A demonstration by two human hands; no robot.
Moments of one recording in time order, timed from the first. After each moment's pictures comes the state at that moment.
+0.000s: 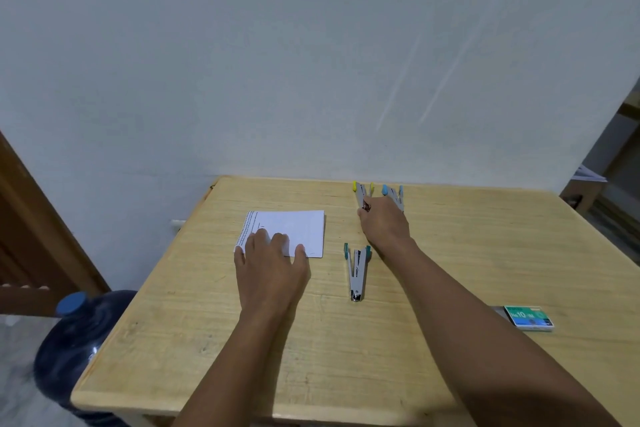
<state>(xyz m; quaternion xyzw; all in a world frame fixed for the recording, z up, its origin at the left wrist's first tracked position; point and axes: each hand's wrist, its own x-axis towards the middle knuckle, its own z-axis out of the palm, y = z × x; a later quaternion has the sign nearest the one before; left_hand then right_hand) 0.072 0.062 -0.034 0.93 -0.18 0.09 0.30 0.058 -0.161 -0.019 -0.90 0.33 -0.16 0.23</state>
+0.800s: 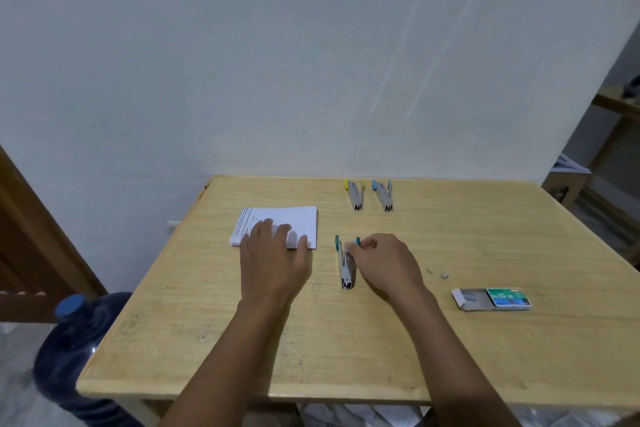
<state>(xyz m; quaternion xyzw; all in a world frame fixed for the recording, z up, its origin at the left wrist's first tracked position) 0.065 0.056 -0.031 0.91 -0.25 0.15 0.28 -0.048 -0.087 0.006 -0.86 0.38 -0.11 0.33</state>
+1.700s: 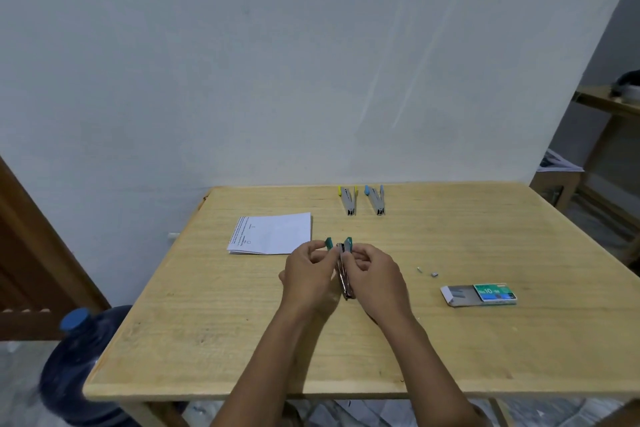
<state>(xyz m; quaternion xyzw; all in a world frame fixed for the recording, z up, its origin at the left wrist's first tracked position) 0.009 0.022 -0.010 0.75 -0.11 -0.16 0.63 -0.069 -0.063 -0.011 -0.80 0.34 -0.23 0.43</state>
